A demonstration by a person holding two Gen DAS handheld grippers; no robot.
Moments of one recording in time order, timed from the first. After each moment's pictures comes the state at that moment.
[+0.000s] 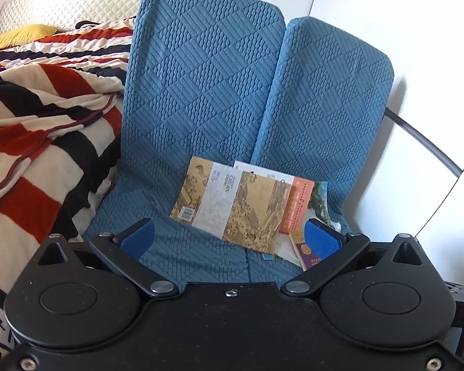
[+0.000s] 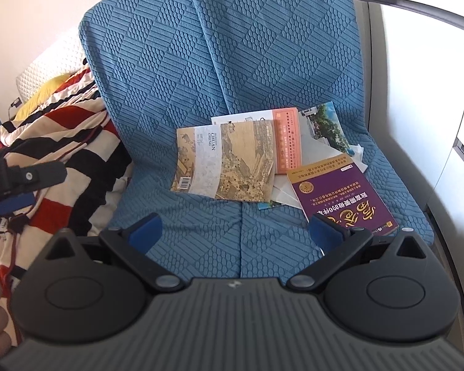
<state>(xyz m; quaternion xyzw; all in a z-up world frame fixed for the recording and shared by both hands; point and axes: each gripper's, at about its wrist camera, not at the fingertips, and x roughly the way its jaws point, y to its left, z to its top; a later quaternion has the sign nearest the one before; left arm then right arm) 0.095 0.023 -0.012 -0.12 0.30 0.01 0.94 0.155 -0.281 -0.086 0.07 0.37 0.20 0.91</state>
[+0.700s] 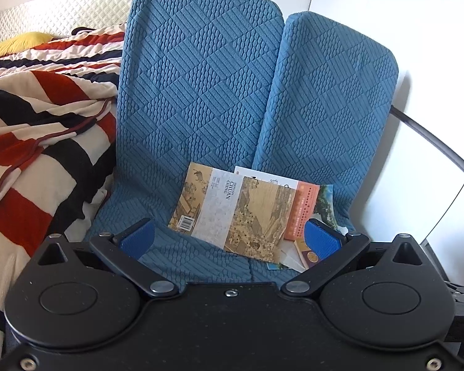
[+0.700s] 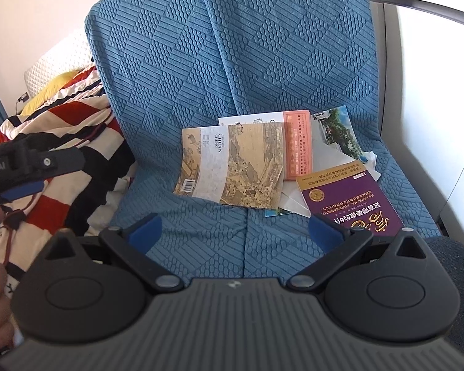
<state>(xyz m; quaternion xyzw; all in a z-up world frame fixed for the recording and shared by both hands) 0.125 0.015 -0.031 -0.10 0.30 0.02 0.95 0.173 -0.270 -0.106 0.06 0.36 0.21 0.91</state>
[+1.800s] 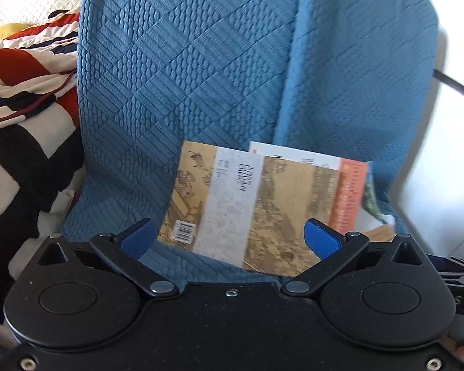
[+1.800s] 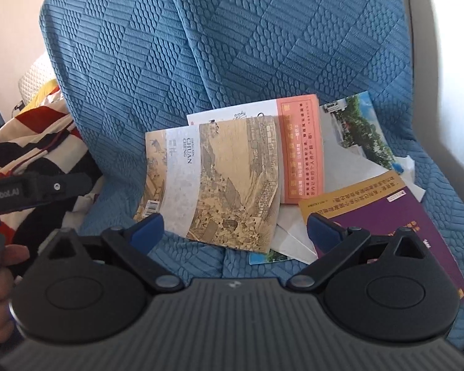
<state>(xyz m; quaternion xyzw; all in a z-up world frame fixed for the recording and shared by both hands) 0.280 0.032 -0.157 -0.08 0.34 0.02 0.94 0.308 -0.245 -0.210 0.08 0.35 0.23 0.90</state>
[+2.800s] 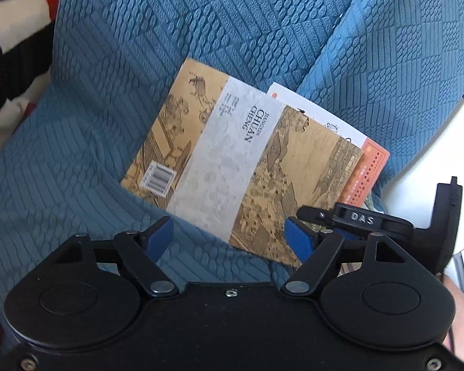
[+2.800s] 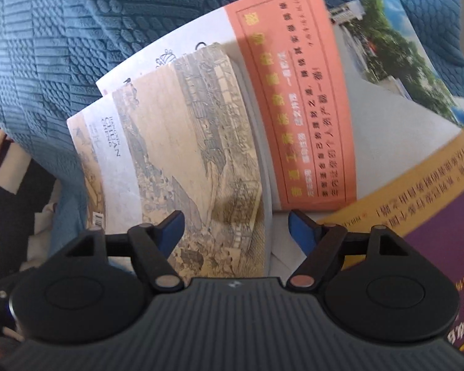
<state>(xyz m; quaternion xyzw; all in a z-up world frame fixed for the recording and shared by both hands) 0.333 0.058 -0.234 -0.22 0.43 -0.03 0.88 0.437 -0.211 -0.303 0.13 0.49 0.21 0.84</state>
